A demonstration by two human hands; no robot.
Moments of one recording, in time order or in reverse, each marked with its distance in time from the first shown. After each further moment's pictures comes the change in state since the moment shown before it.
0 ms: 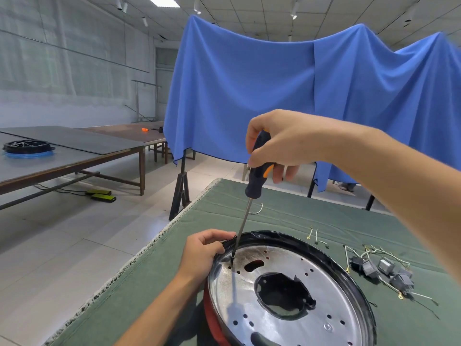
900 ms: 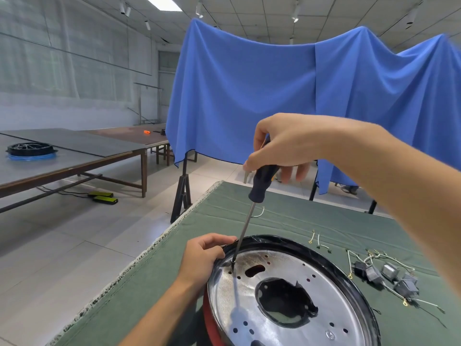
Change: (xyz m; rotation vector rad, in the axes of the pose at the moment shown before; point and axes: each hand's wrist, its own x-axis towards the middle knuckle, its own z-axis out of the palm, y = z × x) left_hand 0.000 0.001 0.000 0.018 -0.019 0.018; right_hand 0.005 -0.001 -0.002 -0.096 -0.001 0.071
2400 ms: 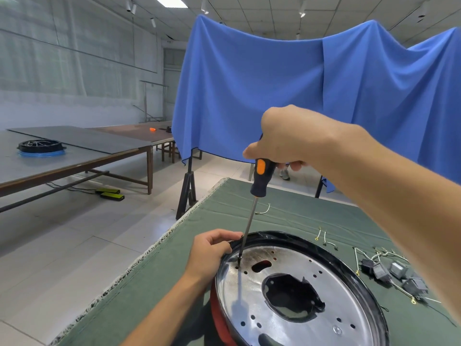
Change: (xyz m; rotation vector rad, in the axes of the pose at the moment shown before) left_hand -0.001 0.001 0.001 0.026 0.004 0.022; right_hand 0.002 -0.014 0.010 -0.207 0.170 0.001
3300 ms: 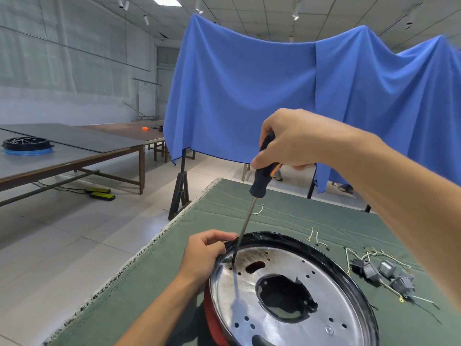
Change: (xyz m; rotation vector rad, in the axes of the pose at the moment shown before) left_hand 0.003 -0.003 -0.001 -0.038 -0.010 -0.027; right_hand -0.003 0.014 -0.003 0.077 -0.027 0.016
